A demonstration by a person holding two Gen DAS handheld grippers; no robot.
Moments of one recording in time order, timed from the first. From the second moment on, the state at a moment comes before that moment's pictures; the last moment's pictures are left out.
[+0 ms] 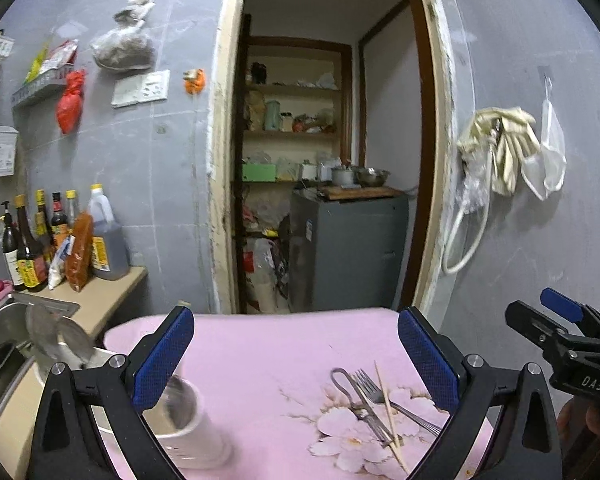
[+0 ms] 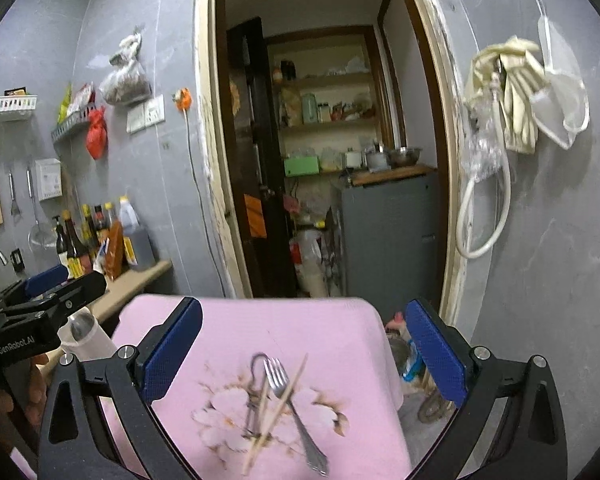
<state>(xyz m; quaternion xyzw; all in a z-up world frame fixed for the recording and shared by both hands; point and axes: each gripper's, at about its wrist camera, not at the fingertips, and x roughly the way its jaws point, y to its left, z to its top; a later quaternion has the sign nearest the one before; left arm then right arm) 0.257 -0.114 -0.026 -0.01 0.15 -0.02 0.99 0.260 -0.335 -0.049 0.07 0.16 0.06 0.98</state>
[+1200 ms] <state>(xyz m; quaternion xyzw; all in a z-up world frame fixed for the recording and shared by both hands) 0.413 -0.139 -0.163 -0.07 0.39 -0.06 0.92 0.409 -0.327 -0.210 0.12 0.40 0.16 0.89</state>
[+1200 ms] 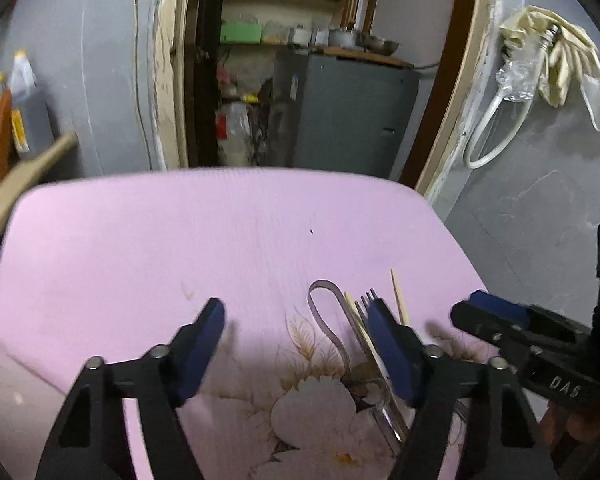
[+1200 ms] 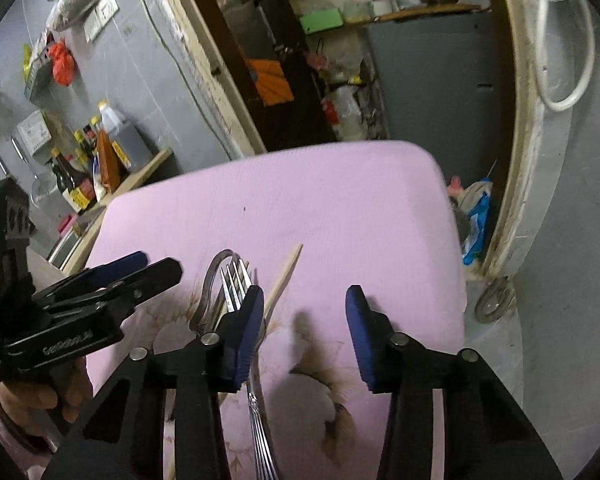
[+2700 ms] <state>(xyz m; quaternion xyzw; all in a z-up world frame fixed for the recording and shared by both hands) 0.409 -0.135 -0.136 -0.12 0.40 -0.10 0.90 0.393 -0.318 -0.177 0.22 0.35 0.17 0.89</state>
